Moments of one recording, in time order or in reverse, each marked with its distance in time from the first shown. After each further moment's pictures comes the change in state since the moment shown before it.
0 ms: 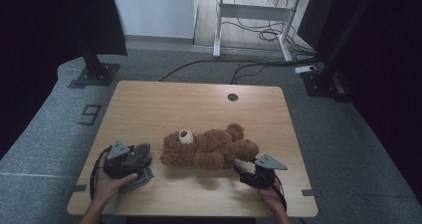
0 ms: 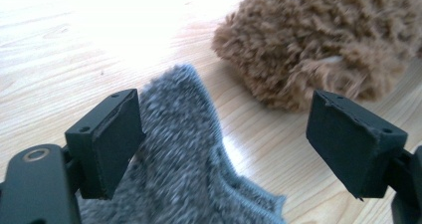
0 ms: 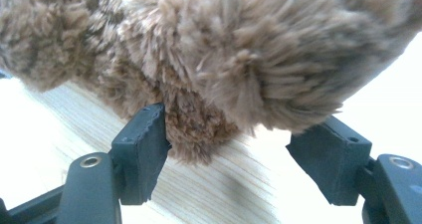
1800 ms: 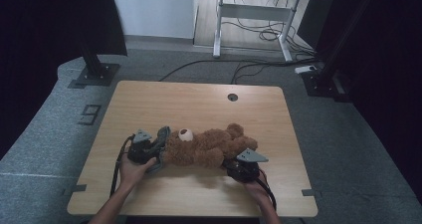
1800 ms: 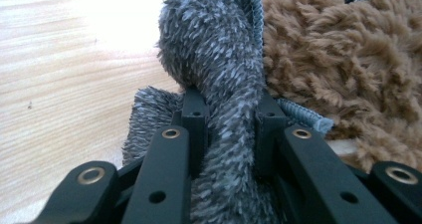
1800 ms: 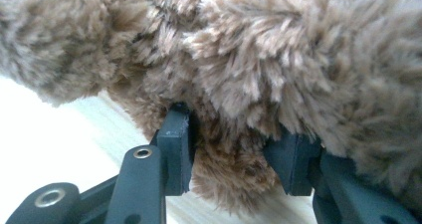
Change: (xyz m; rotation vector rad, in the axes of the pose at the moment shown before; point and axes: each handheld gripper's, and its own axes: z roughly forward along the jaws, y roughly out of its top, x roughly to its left) left arm -0.010 0.028 0.065 0.041 -0.025 -0.088; right arm 0.026 0.018 0.038 0.071 0.042 -0.045
